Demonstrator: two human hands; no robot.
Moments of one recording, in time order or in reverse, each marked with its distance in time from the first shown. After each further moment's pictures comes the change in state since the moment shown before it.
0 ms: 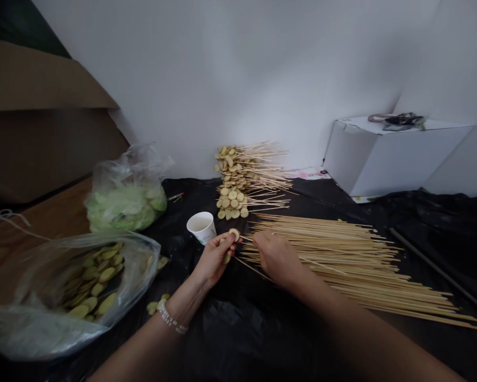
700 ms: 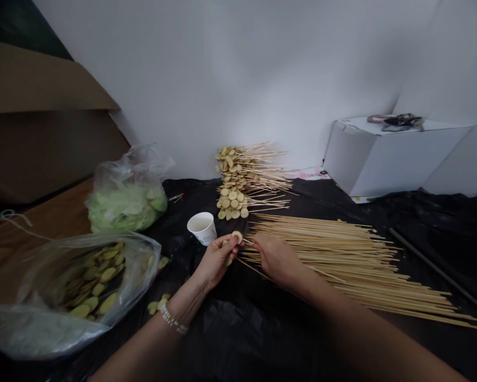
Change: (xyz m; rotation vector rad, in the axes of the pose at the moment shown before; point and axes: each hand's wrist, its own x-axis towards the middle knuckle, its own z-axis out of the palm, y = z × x) left_hand -0.004 0.000 0.000 0.061 -0.047 -0.029; right_hand 0.001 0.002 0.001 0.153 -0.049 0.041
